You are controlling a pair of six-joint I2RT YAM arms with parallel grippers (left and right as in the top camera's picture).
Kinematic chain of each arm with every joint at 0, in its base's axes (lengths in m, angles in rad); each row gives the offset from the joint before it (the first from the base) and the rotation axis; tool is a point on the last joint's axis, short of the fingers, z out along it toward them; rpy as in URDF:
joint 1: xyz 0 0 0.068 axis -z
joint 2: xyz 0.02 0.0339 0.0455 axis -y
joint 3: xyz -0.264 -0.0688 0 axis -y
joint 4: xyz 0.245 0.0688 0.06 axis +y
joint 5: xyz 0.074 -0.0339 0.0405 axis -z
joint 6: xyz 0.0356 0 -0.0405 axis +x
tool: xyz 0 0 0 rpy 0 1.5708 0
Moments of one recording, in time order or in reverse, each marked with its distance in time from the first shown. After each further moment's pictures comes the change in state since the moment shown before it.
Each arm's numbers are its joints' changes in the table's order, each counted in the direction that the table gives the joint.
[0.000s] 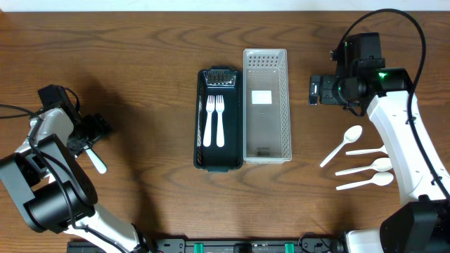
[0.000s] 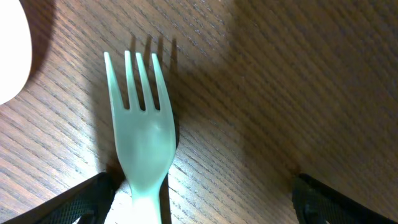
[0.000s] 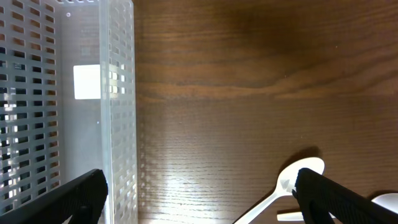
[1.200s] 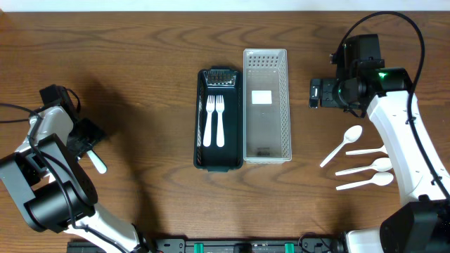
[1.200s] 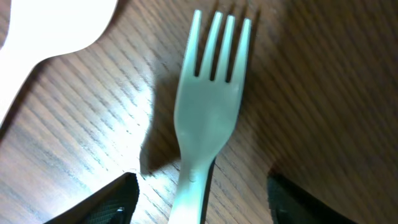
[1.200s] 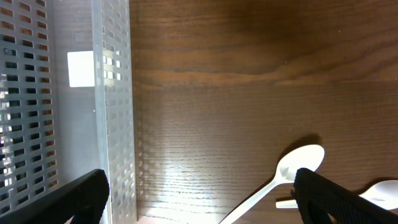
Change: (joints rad) left arm 0.004 -0.004 0.019 0.094 -0.116 -0.140; right arm 0.000 0.000 0.000 0.041 0.000 0.000
